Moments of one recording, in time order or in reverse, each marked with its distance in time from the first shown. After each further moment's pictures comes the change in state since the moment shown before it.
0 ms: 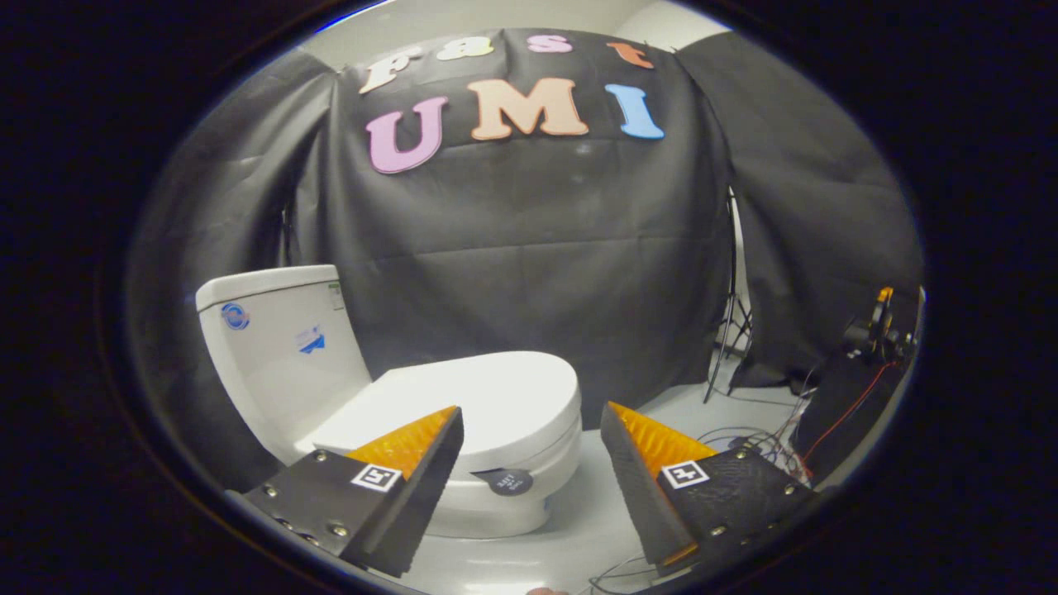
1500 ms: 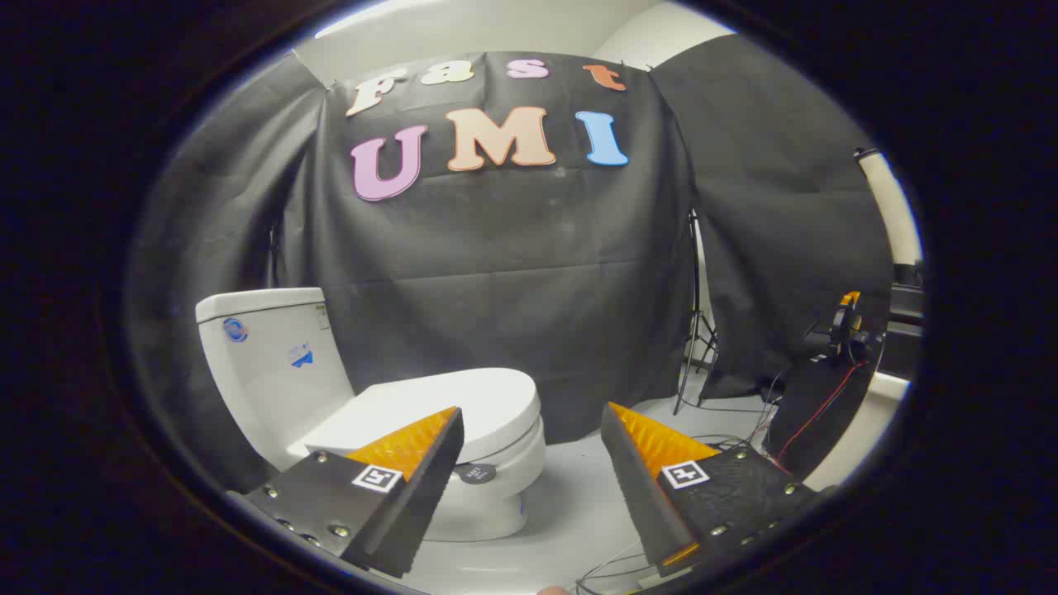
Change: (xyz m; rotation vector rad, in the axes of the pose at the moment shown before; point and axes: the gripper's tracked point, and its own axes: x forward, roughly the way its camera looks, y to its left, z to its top) arm -0.070 -0.038 0.018 -0.037 -0.122 -0.072
